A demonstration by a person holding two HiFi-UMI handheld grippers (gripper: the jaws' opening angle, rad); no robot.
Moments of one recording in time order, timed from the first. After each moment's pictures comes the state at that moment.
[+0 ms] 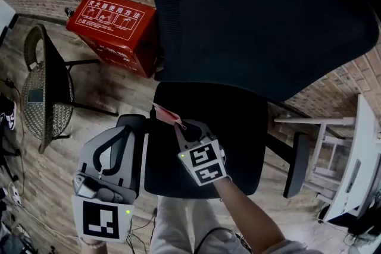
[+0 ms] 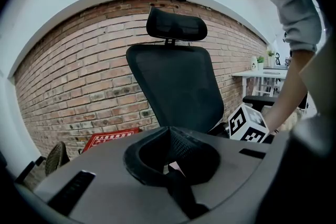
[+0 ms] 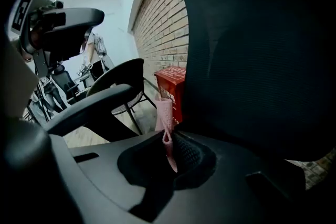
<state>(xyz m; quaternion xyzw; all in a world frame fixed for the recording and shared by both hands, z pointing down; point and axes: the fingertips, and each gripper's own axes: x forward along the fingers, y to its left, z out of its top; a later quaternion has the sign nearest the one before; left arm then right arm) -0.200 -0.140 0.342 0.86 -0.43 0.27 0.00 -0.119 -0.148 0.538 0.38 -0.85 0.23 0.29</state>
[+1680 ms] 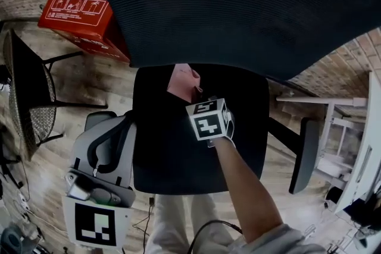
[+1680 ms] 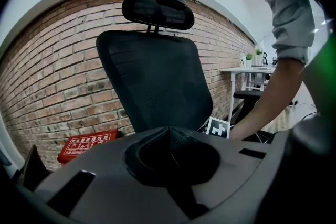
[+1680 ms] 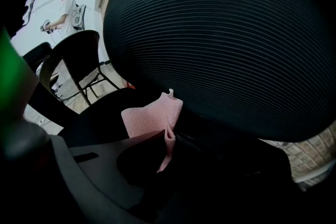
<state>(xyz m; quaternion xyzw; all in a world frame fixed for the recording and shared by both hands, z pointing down) -0.128 -0.154 0.405 0.88 -0.38 0.28 0.03 0.011 -0.211 0.669 0.50 -0.73 0.26 0.39</state>
